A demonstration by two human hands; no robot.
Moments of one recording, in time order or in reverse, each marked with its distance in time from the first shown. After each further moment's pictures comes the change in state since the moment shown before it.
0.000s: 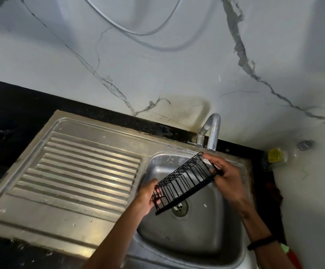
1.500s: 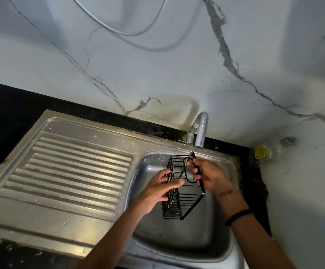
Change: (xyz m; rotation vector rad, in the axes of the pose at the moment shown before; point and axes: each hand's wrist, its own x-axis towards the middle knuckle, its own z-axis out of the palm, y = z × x) left_hand -0.039 0.002 0.036 0.273 -0.391 0.290; right_hand 0.030 -0.007 0.016 0.741 0.055 0.848
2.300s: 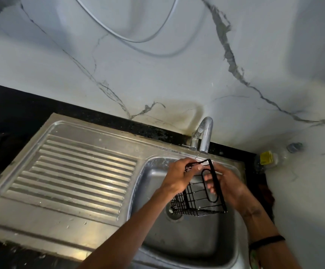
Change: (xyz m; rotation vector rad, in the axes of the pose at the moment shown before) left_hand 0.042 0.038 0.039 0.595 0.123 0.647; right_hand -0.034 -0.009 -0.036 -0.212 -0.079 -0.080
